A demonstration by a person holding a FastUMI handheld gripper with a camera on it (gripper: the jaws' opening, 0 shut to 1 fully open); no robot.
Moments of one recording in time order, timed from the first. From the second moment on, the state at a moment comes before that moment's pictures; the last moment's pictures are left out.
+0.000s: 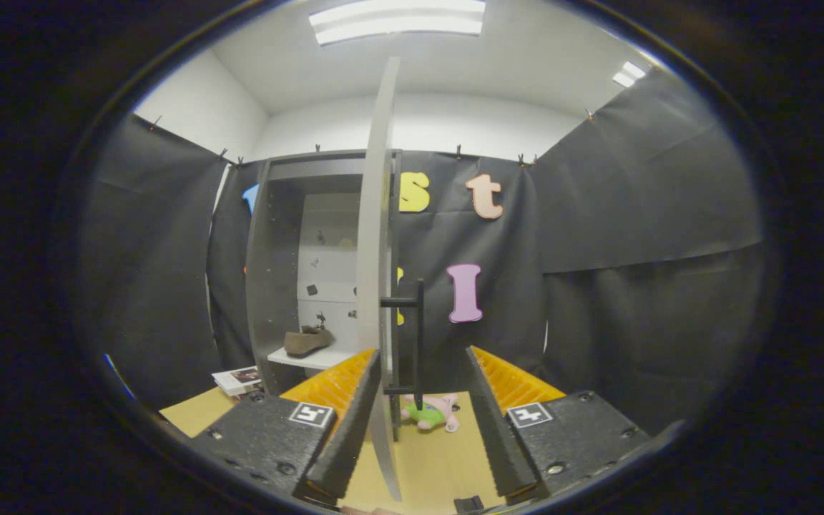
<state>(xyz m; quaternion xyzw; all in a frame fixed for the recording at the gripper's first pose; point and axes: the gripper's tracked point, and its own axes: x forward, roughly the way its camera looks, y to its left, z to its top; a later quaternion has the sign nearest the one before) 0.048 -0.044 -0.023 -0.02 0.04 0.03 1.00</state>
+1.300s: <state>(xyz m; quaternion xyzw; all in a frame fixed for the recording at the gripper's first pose) 0.093 0.157 -0.281 0.02 0.17 0.14 0.98</state>
